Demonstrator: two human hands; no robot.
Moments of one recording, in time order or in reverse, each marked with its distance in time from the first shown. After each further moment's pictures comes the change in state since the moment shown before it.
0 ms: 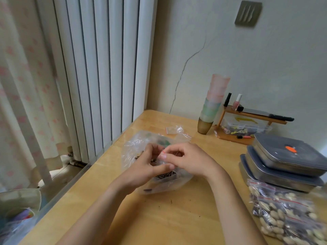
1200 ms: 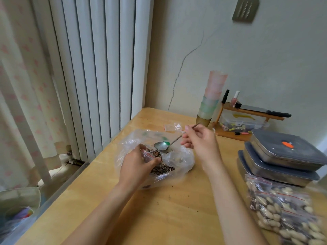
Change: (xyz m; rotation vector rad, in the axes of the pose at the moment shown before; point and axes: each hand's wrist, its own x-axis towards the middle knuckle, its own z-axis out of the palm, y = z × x) left_hand 0.014 -0.031 0.006 0.528 0.556 -0.091; right_hand 0.005 0.018 -0.005 0.601 0.605 0.137
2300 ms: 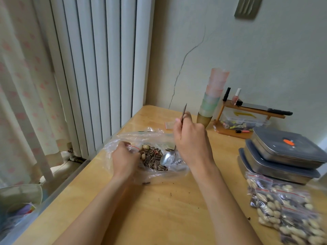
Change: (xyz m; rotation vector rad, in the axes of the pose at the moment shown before) left_hand 0.018 -0.013 -0.010 -0.130 0.163 -0.290; right_hand -0.021 -0.029 0.034 -0.845 0.107 -0.598
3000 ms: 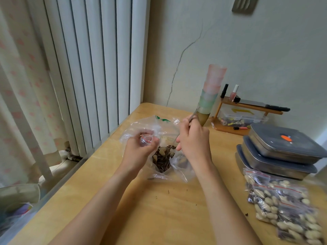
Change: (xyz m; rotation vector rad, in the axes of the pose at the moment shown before) left_hand -0.021 0.029 0.007 -0.592 -0.375 0.209; right_hand -0.006 0.025 0.012 0.303 -0.014 0.337
